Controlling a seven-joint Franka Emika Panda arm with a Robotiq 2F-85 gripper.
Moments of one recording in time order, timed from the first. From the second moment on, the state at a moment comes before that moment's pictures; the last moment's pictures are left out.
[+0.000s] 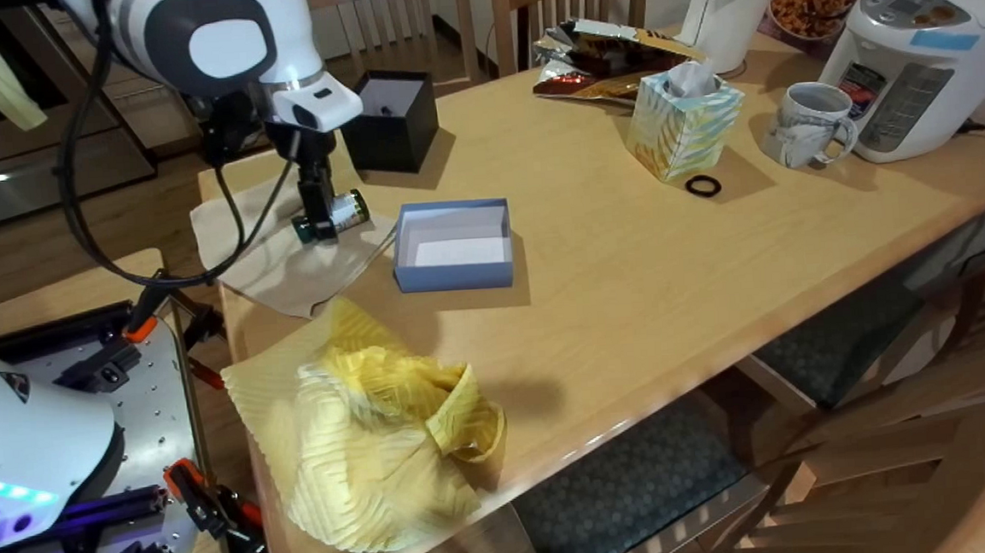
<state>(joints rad) 0.28 0.14 0.05 -2.58 -0.06 2.61 0.71</state>
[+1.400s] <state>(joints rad) 0.25 0.08 0.07 -2.61 -0.48 2.50 0.69</state>
